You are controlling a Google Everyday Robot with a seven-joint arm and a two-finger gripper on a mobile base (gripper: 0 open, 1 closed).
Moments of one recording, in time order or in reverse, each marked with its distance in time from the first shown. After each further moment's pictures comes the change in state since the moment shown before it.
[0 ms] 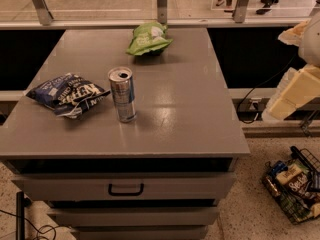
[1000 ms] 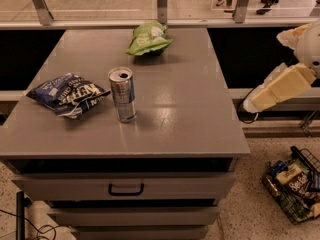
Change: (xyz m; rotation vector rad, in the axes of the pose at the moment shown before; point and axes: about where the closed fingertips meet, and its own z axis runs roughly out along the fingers) arm -0.015 -0.012 0.009 0.056 -0.237 0.182
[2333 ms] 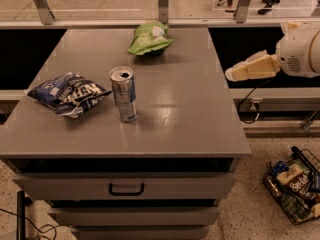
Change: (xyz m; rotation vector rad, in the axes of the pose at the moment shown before) arm -0.003 -0.090 0.054 0.313 -0.245 0.149
